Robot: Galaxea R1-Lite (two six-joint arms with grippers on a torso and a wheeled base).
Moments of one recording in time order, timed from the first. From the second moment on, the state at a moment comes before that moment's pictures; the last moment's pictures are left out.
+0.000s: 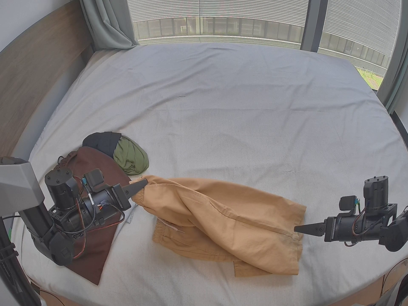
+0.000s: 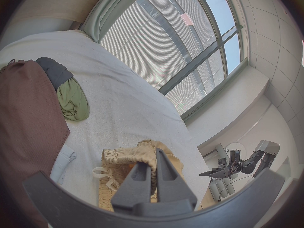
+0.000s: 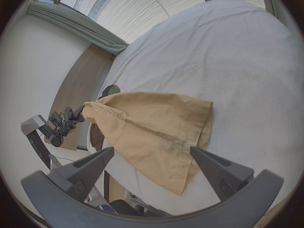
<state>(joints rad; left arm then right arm) -0.23 2.02 -0.36 -1.55 -0.47 -0.59 0.18 1.71 -0.28 -0.75 0.49 0.34</state>
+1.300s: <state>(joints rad) -0.23 2.02 -0.36 -1.55 -0.47 -0.58 0.18 2.05 -0.26 -1.03 0.49 0.41</state>
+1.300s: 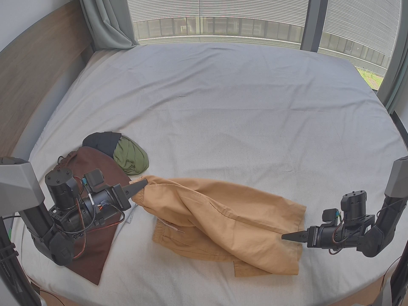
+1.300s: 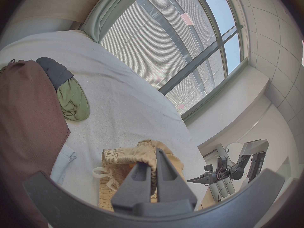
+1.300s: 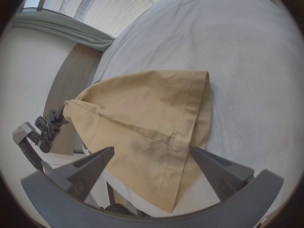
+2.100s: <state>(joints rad) -0.22 2.02 -0.36 -1.55 -0.47 -0.58 0.24 2.18 -0.17 -1.38 0.49 0.50</state>
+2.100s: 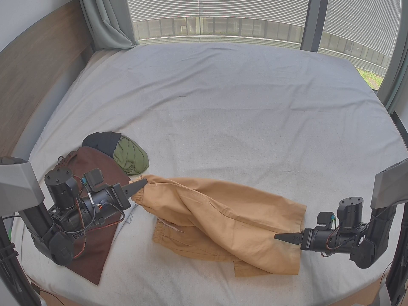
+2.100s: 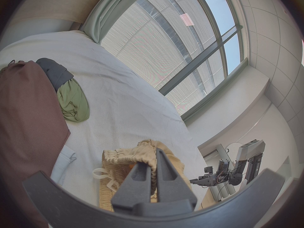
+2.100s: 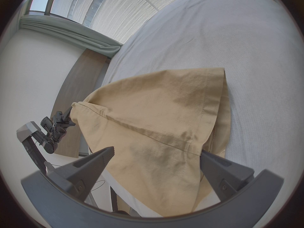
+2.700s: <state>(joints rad) -0.23 2.02 -0.37 -1.55 -0.46 -0.58 0.23 2.21 -0.11 -1.54 0.49 0.50</state>
